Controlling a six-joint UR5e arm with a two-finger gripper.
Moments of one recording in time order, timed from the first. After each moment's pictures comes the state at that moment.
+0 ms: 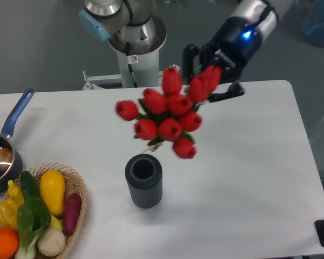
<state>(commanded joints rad) 2.88 -1.69 -1.57 -1.10 0.26 0.76</state>
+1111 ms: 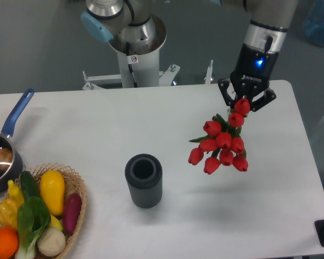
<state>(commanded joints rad) 2.83 -1.71 -1.67 -1.16 1.31 1.12</state>
